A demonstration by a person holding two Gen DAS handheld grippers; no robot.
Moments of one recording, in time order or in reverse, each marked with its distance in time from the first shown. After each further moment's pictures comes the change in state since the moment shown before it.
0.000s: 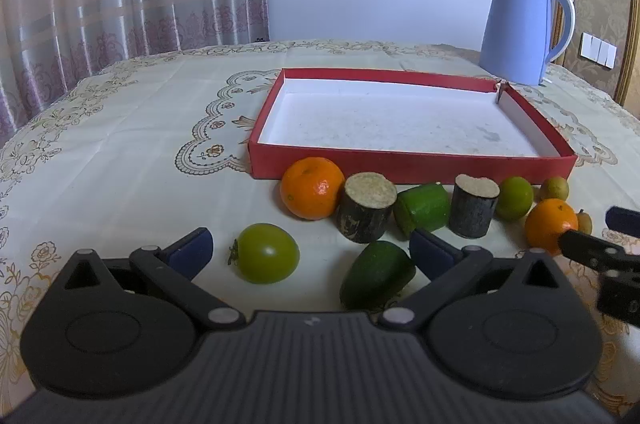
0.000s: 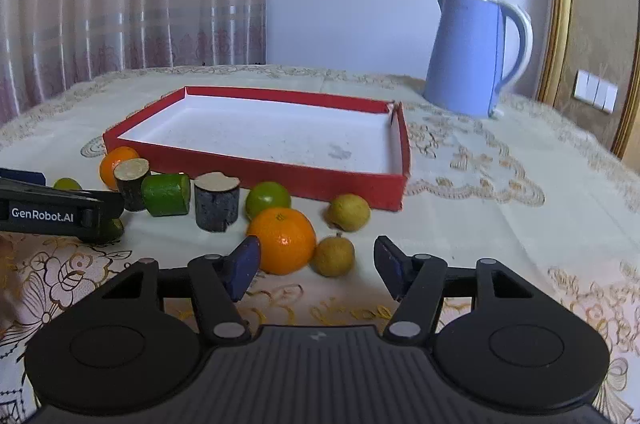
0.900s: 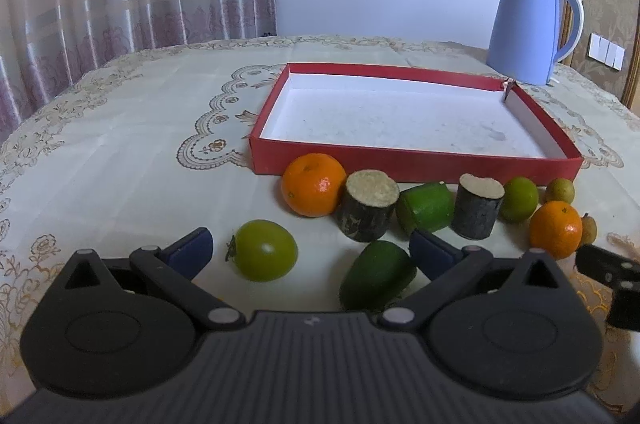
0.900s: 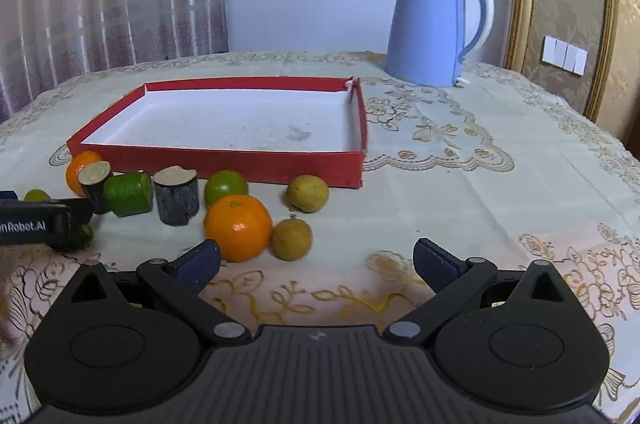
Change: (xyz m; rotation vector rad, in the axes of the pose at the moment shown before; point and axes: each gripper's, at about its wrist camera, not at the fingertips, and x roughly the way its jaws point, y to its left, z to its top) left arm 0.003 -0.003 0.001 -0.016 0.013 0.018; right arm 0.002 -0.013 -0.001 0.081 0.052 -0.091
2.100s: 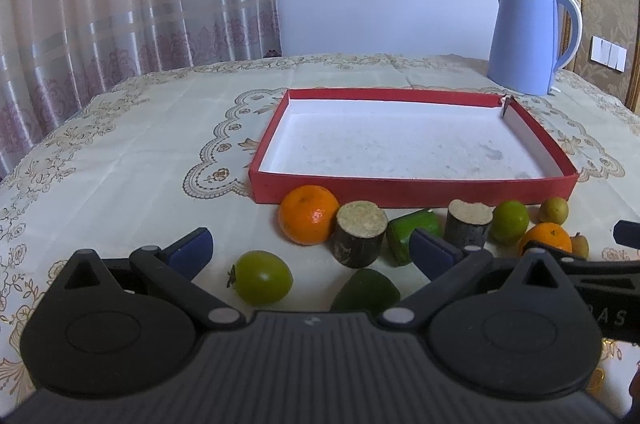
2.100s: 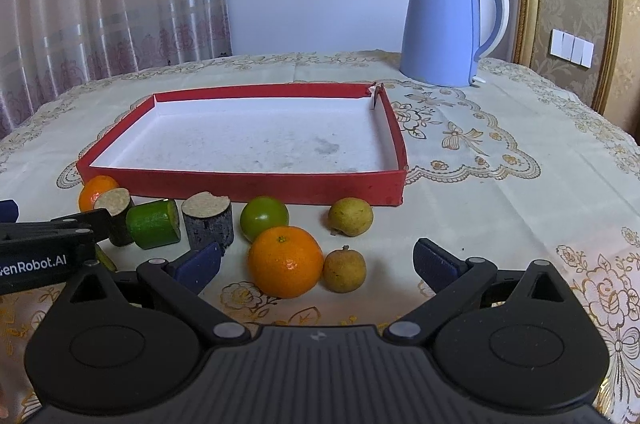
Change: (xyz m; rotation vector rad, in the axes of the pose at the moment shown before) left arm -0.014 -0.013 0.015 0.029 -0.040 0.039; right arm 0.013 0.029 0.020 0.036 0.018 0.013
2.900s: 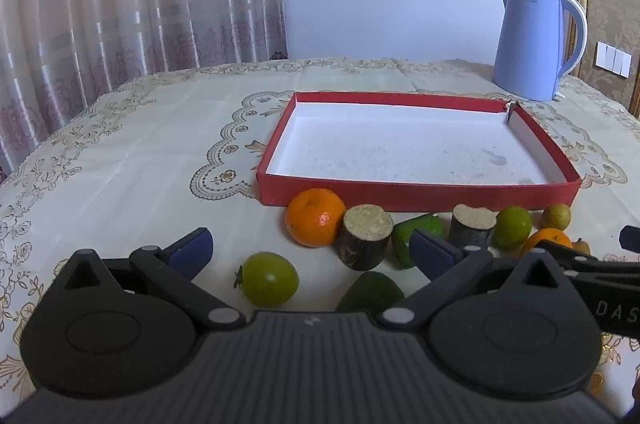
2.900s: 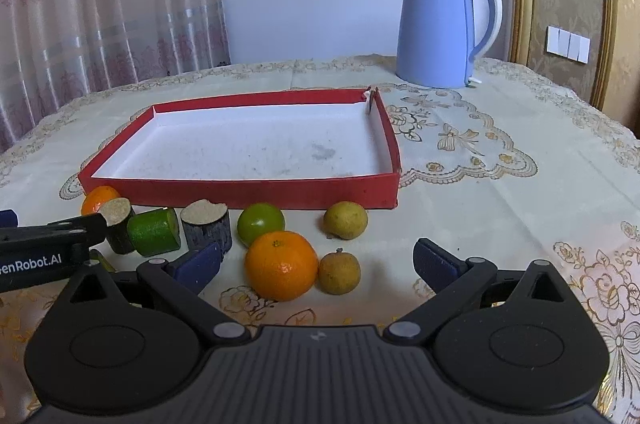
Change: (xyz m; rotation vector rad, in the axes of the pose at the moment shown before) left arm -0.005 0.003 0.002 -0.017 -0.005 0.012; right arm -0.004 -0.006 0.000 0.028 -0.022 0.007
